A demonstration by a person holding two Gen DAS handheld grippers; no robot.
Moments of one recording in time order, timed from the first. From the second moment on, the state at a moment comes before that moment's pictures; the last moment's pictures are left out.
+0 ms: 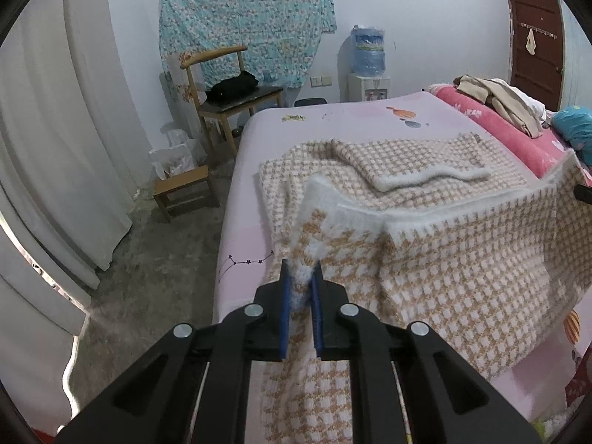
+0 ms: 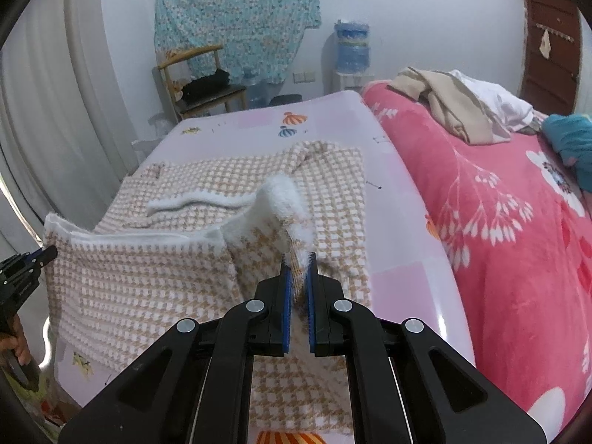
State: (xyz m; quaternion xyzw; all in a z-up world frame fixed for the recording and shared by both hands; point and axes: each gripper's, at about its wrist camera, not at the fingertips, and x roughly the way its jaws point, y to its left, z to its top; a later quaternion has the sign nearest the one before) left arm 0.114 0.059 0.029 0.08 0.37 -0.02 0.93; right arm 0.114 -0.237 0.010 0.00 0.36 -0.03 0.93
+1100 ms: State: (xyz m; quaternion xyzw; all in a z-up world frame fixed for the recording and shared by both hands) left arm 0.235 0.067 0.119 0.03 0.26 -0.04 0.96; right arm 0.233 -0.266 0.101 0.00 0.26 0.01 0.96
